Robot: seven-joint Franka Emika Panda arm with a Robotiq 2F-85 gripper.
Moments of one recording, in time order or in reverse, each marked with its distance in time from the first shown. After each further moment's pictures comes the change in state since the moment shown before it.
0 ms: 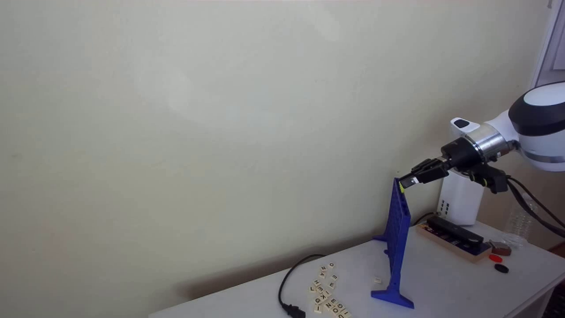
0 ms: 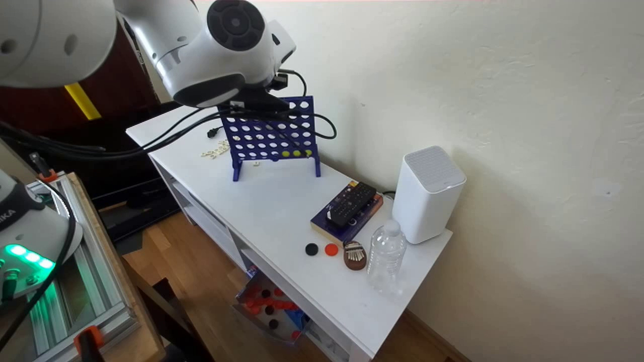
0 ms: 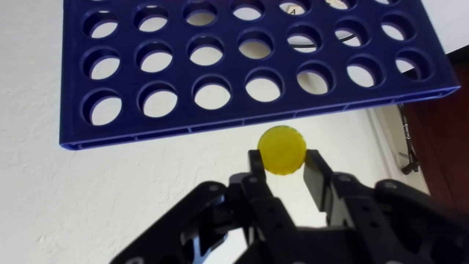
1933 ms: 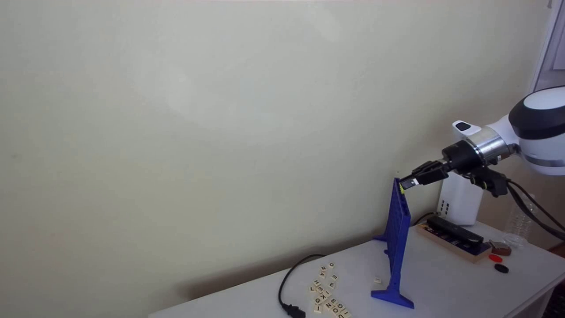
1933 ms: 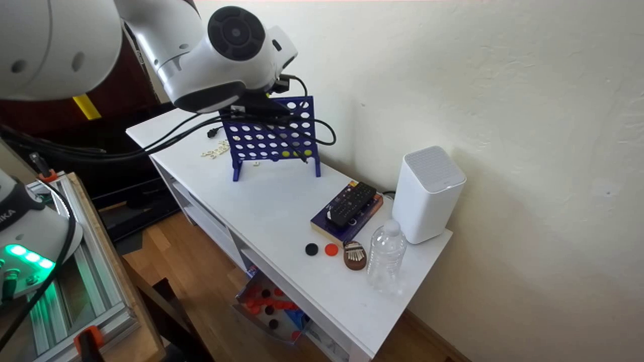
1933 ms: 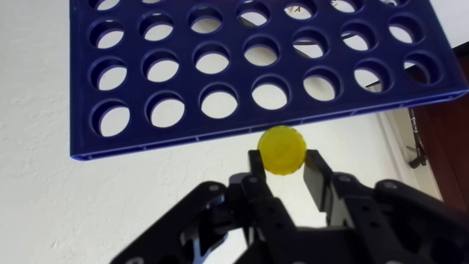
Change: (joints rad) arm 0.002 0.018 -0.021 0.000 0.000 0.026 -0.002
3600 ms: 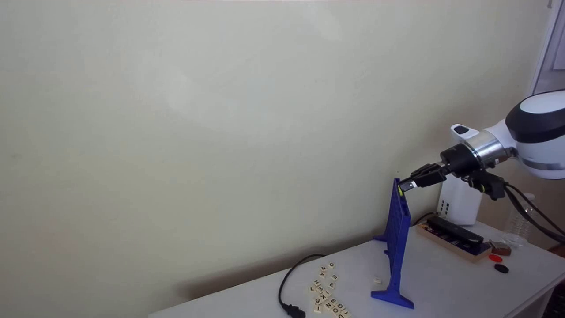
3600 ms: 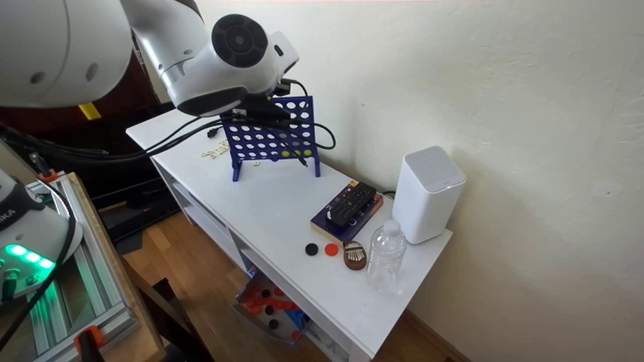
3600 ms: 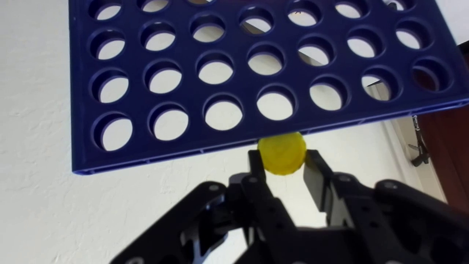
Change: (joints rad) arm 0.021 0.012 -0.024 0.012 0.000 0.010 0.000
